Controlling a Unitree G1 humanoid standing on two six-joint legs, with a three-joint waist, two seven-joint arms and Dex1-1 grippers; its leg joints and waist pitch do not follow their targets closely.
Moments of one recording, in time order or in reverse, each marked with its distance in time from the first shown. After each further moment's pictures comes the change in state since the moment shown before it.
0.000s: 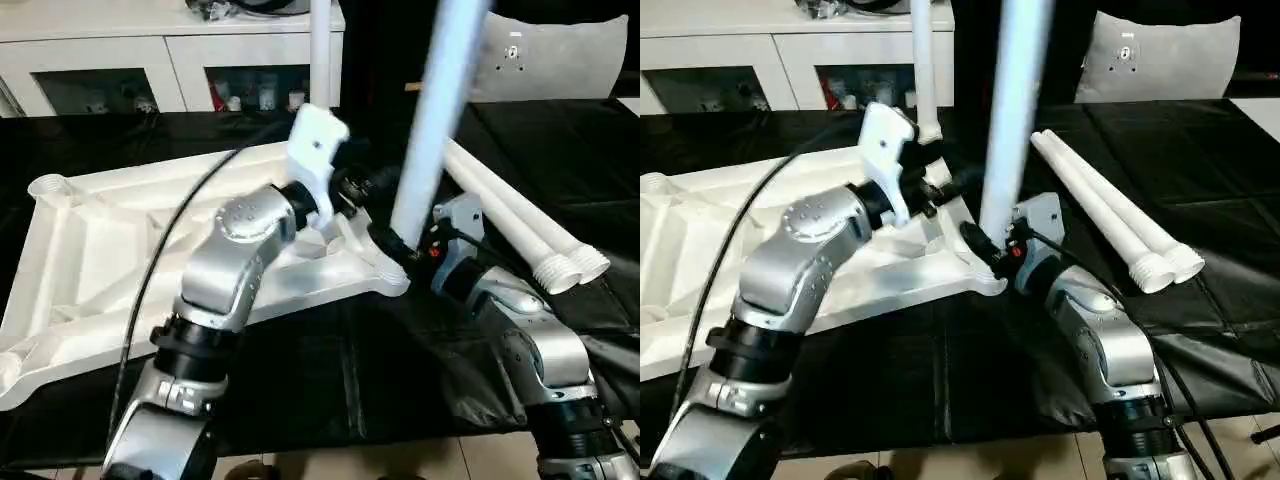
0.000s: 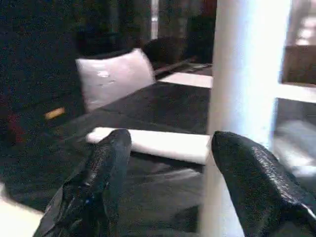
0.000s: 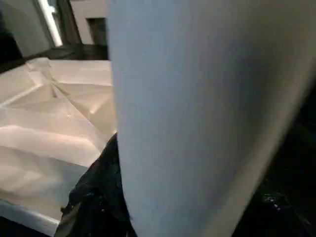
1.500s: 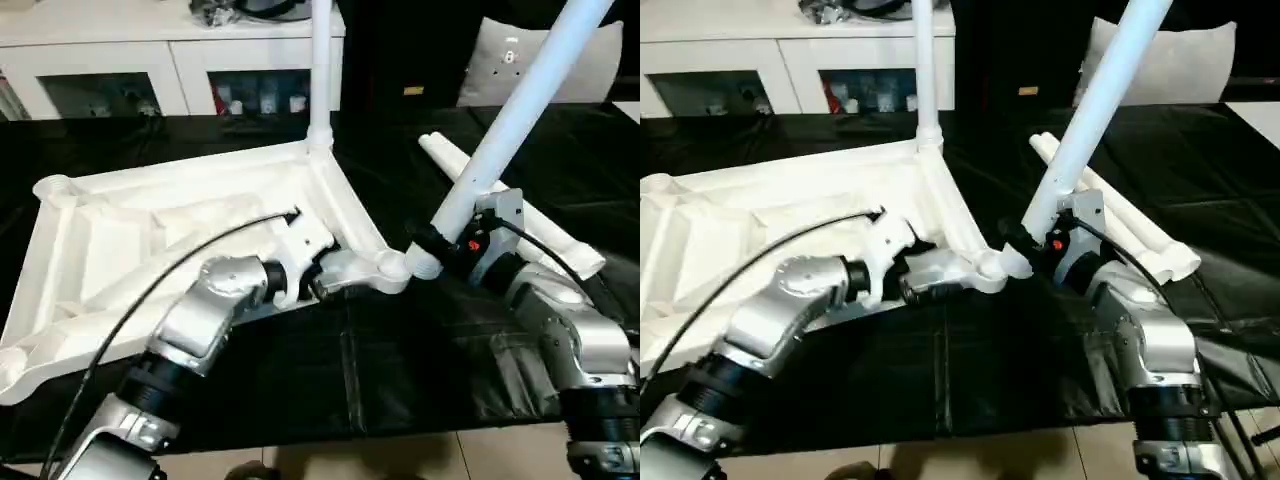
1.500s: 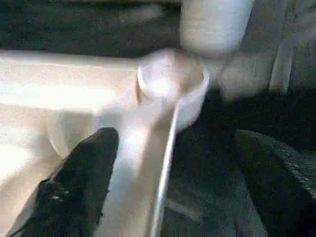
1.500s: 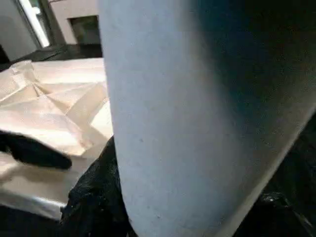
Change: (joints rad) left arm 0.140 0.223 -0.168 0.295 0.113 -0.101 -0.204; right arm -0.029 -0.111 -0.120 0.075 0.077 0.074 0.103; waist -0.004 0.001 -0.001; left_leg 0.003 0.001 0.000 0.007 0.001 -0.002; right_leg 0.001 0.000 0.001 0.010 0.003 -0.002
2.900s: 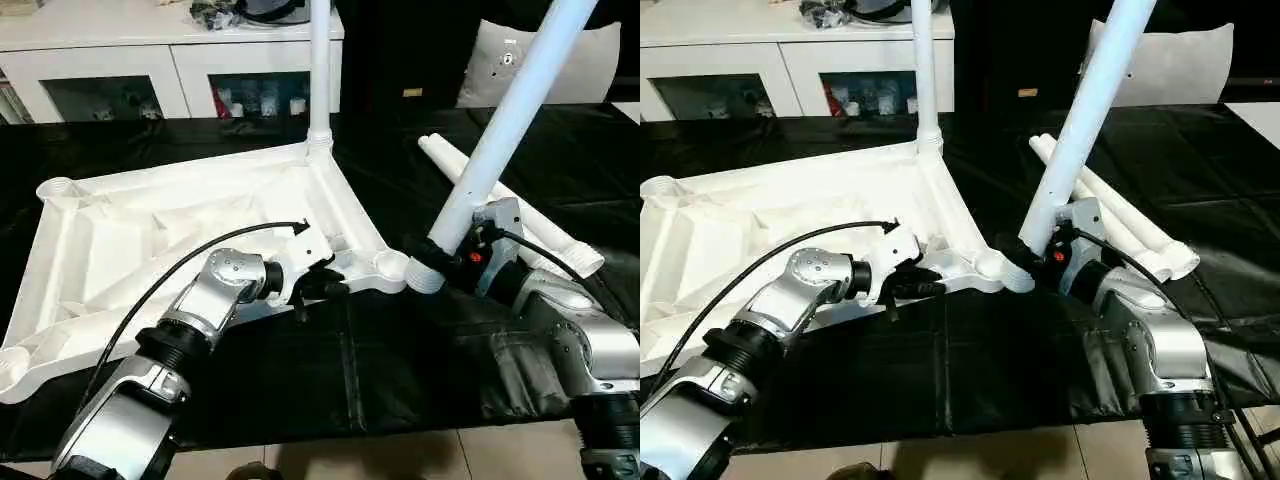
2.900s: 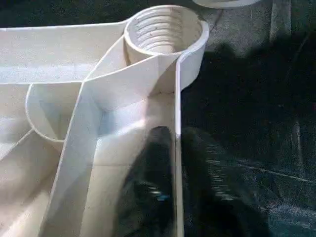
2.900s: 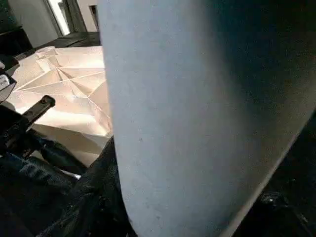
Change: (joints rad) left arm -0.164 -0.013 -0.010 0.377 0.064 -0.251 -0.178; right arm 0.028 -0.024 0.026 -0.024 0.006 0.019 0.074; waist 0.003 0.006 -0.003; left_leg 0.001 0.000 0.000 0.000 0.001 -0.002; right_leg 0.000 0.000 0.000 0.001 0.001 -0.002
